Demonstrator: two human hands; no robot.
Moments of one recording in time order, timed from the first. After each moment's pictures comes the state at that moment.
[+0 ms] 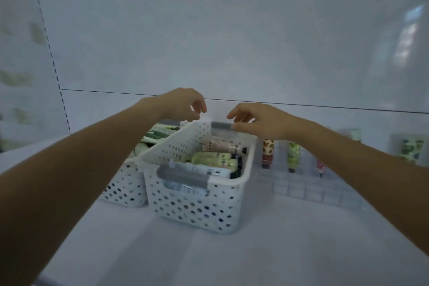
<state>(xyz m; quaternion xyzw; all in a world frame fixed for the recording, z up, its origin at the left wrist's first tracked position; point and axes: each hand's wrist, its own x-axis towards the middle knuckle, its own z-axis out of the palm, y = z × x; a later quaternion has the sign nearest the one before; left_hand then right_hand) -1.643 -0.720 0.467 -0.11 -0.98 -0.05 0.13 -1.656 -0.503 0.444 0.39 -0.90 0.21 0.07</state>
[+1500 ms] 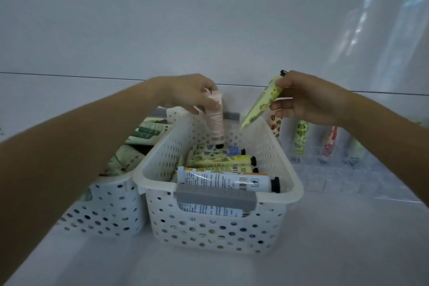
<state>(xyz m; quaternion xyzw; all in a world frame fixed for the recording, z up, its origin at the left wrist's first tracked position) -1.707 -0.733 0.455 -0.22 -0.93 -0.30 -0.03 -1.678 -0.486 0.451 0.20 -0.72 0.66 -0.10</state>
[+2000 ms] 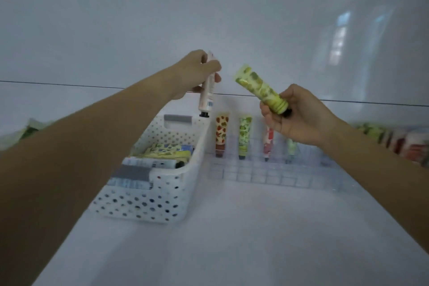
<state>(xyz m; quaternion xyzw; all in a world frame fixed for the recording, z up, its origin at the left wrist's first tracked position) -1.652 -0.608 0.492 -0.15 -0.83 -0.53 0.14 -1.631 -0.392 0.441 0.12 -0.51 0.84 -0.15</state>
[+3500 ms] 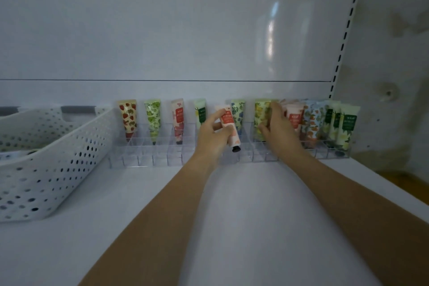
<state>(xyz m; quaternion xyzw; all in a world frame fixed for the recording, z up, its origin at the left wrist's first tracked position) -1.628 -0.361 0.344 -0.12 -0.63 -0.76 0.04 -1.625 -0.206 0.345 0.00 -0.92 0.22 0.32</state>
